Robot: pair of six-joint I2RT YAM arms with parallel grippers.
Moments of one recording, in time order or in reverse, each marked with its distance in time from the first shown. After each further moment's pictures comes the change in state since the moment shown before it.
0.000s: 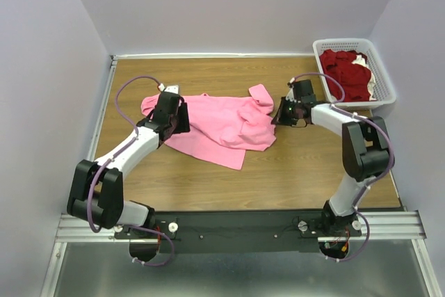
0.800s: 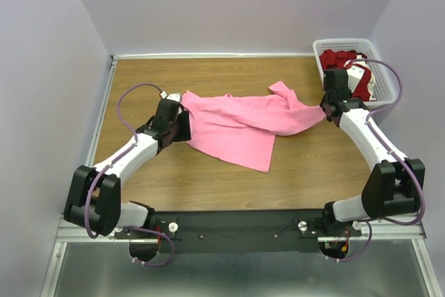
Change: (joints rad) left arm -0.004 -0.052 -0.098 -0.005 0.078 0.005; right arm -0.122 -0.413 0.009 -0.222 0.868 -0.016
